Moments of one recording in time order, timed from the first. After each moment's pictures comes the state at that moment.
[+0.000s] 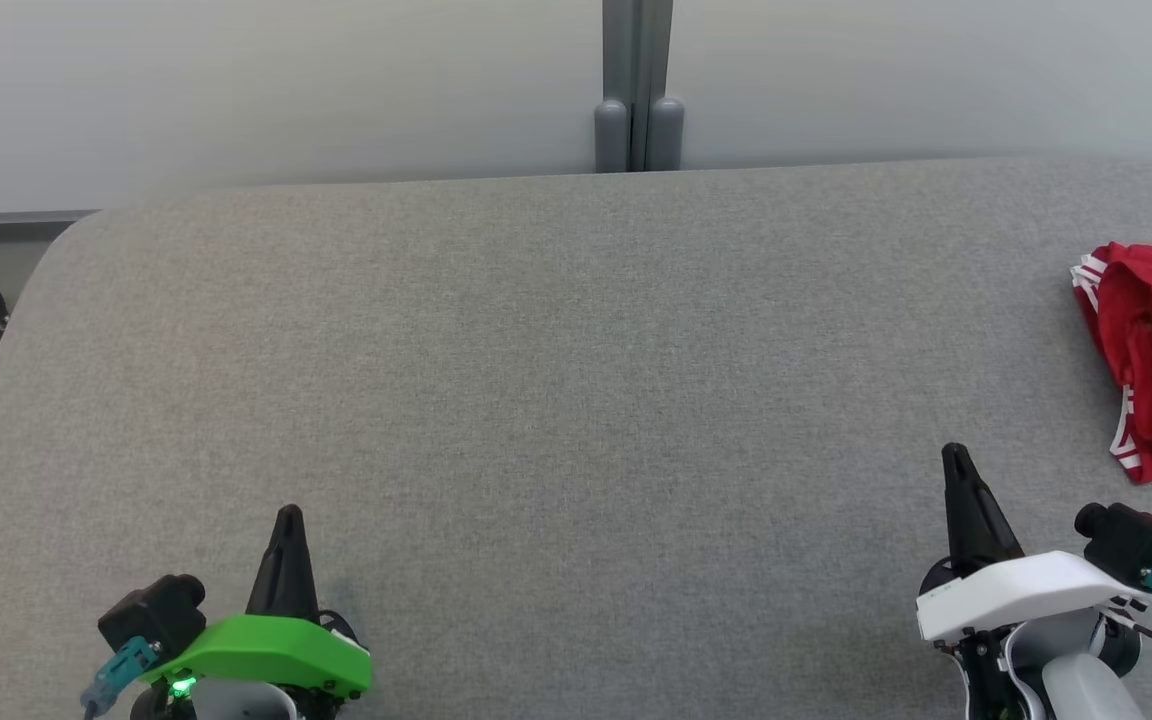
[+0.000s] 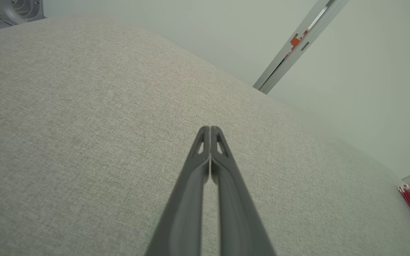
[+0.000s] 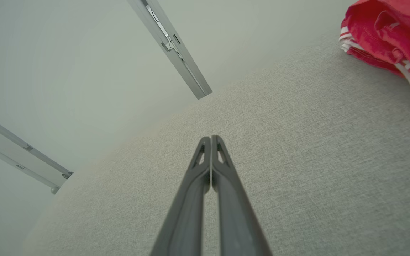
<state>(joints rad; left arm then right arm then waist) -0.06 0.05 -0.12 0.31 -0.63 0.01 -0.18 -0.07 -0.04 -0.02 0.27 0.57 0.13 -0.17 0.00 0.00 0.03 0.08</state>
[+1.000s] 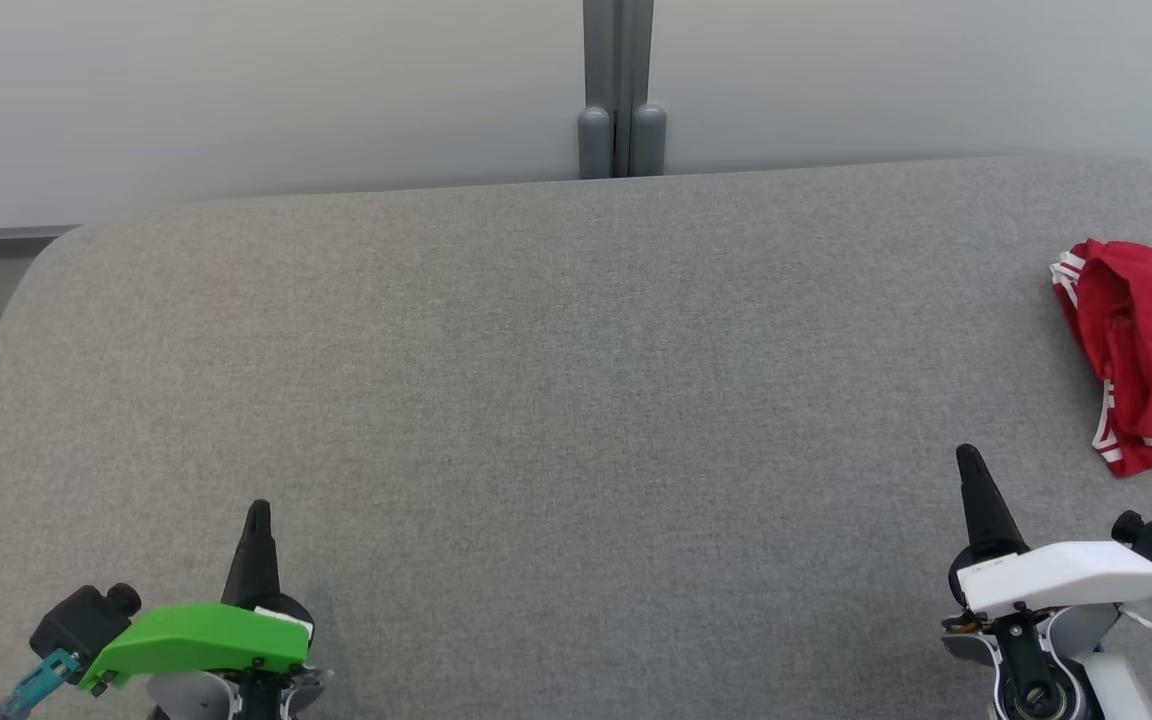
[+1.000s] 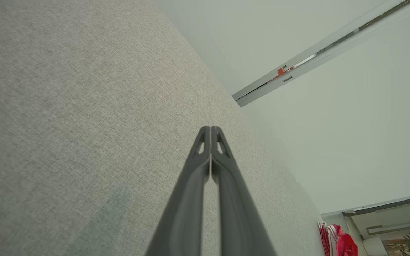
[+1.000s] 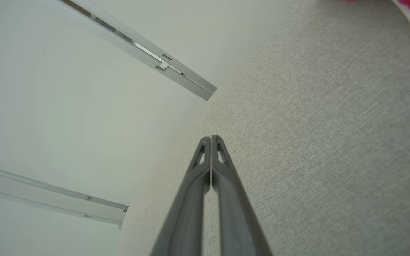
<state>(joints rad) -0.07 0.05 -0.03 0.29 -1.01 -0.04 -0.07 -0.08 -0.04 -0.05 0.26 0.97 0.13 -0.06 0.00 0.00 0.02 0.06</state>
